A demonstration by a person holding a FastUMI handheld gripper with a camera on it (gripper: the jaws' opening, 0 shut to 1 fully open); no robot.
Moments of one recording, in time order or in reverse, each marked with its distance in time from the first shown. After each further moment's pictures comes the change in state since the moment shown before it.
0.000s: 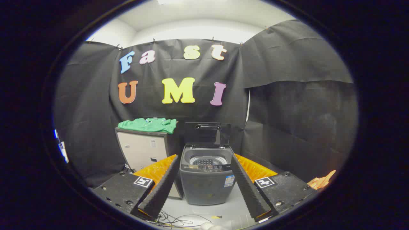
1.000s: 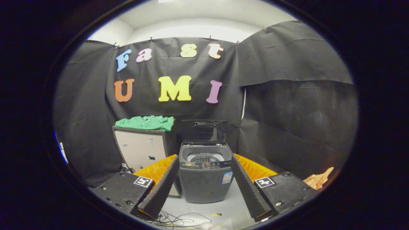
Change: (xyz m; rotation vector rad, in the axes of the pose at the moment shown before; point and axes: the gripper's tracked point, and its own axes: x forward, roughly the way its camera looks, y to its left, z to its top) arm -0.004 0.007 0.004 0.019 0.002 -0.052
